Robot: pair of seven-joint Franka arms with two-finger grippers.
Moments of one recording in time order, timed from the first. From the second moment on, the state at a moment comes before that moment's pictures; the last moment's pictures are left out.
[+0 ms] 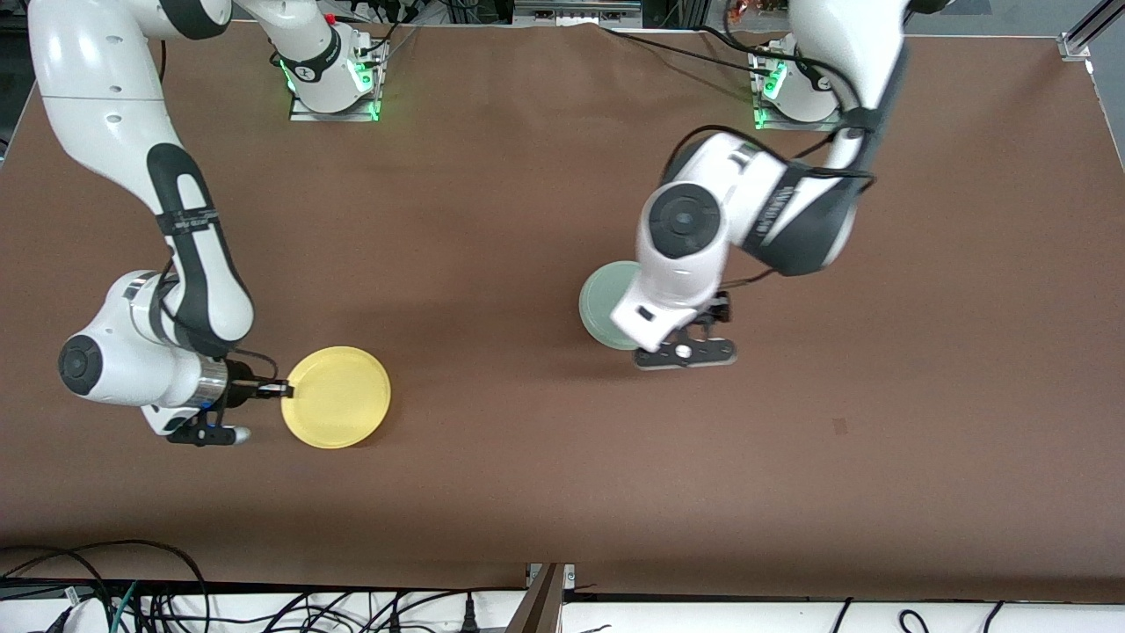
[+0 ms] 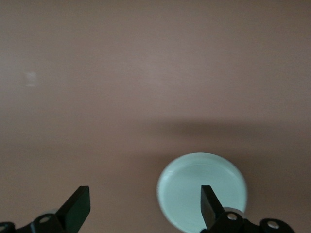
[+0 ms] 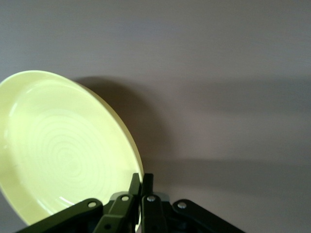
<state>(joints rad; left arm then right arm) -0.43 0.62 -0.09 -1.20 0.15 1.71 -0.57 0.05 0.75 -0.01 -1.47 0.27 2.14 -0.11</state>
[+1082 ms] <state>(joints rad) -0.02 0.14 -0.08 -1.52 0.05 1.61 -0.17 0.64 0.75 0.02 -1.41 0.31 2.22 0.73</state>
